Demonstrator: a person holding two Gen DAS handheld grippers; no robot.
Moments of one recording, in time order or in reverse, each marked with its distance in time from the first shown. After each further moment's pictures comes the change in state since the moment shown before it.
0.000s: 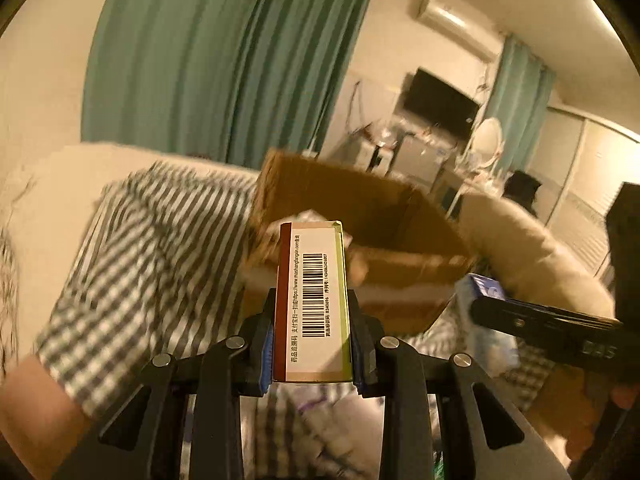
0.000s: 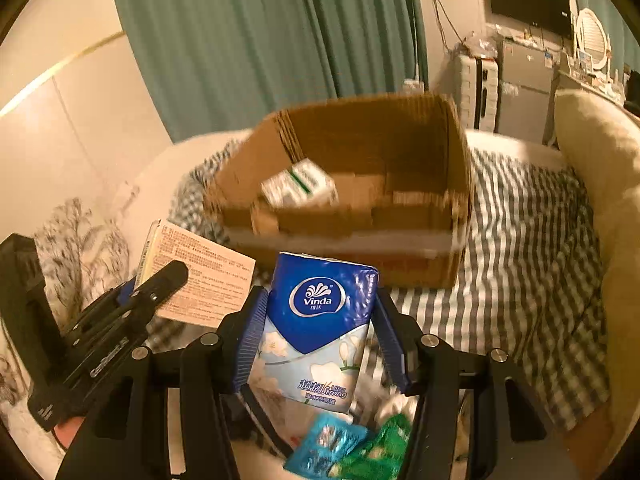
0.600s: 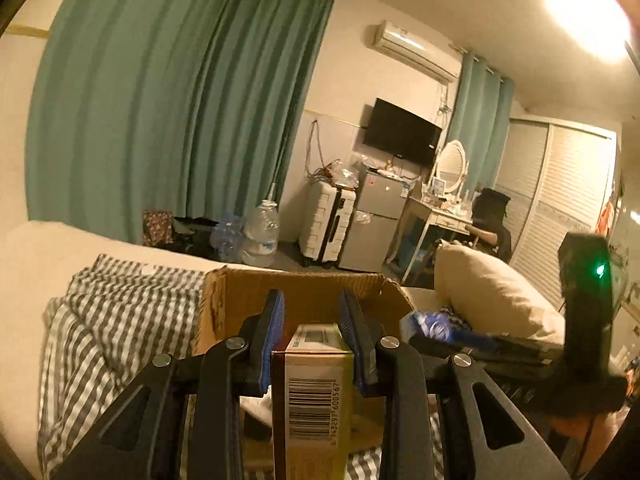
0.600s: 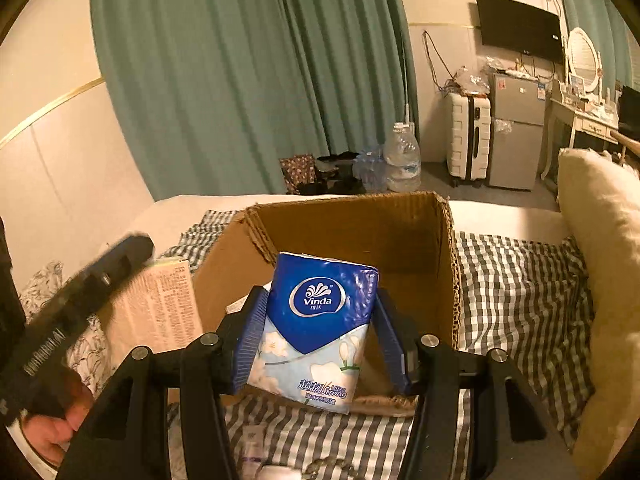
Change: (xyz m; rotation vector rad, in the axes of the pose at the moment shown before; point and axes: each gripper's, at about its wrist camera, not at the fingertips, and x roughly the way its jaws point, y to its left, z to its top) left arm 0.067 -0.019 0.115 0.107 -0.107 -0.130; right arm 0.043 -0.030 0.106 0.020 -0.129 -0.035
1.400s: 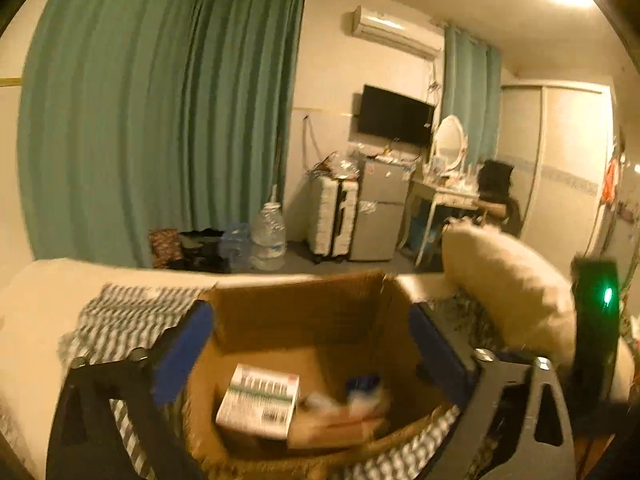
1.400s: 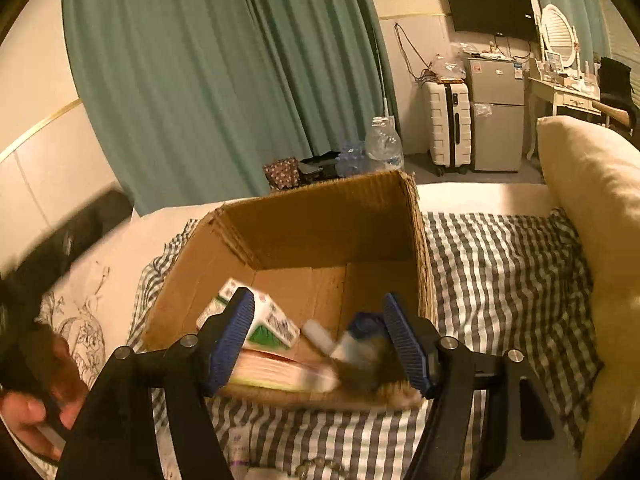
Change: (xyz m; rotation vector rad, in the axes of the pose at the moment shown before) left arm -0.005 -0.033 0.003 0.129 0.029 0.063; right arm -0.007 -0.026 -0.021 0.097 -0.026 -0.032
